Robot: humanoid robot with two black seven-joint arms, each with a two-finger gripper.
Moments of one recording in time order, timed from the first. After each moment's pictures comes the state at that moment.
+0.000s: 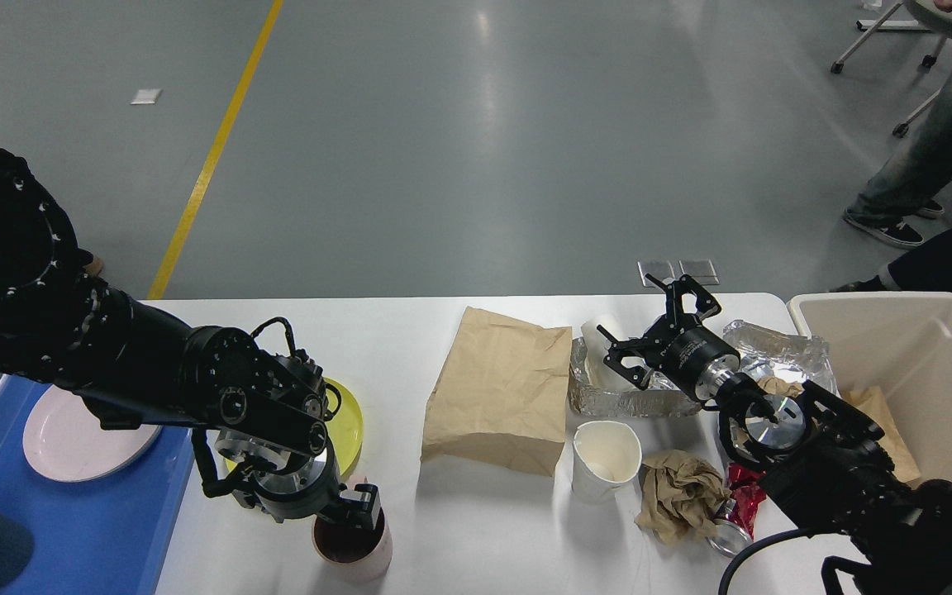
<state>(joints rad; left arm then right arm) -1.65 0.09 1.00 -1.46 0.05 -0.25 0.41 0.72 -0.04 0.73 0.18 0.22 0.63 -0.10</state>
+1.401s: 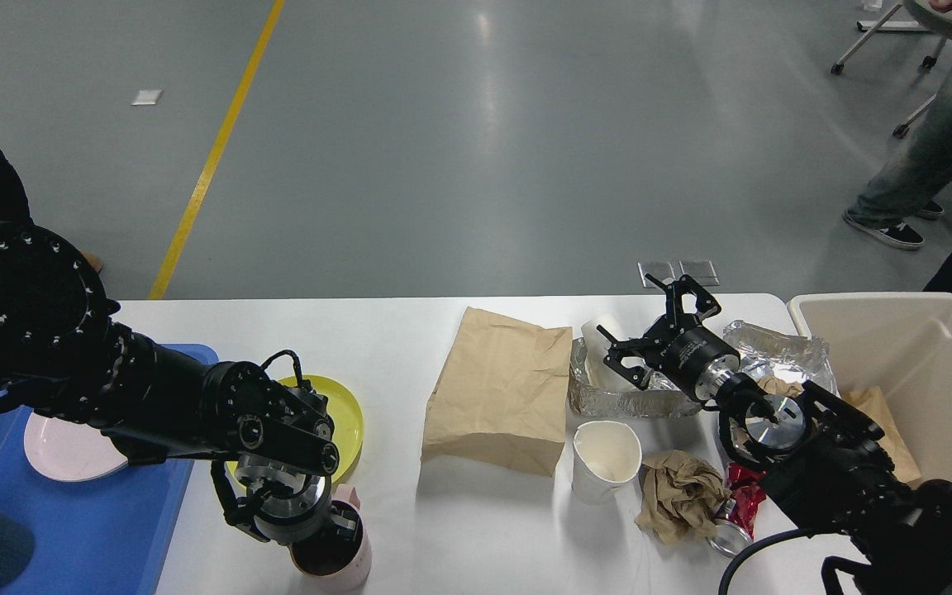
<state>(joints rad) -1.50 0.07 0.95 -1.34 0.05 -0.26 0.57 0.72 -0.04 0.73 0.18 0.22 0.63 -0.10</state>
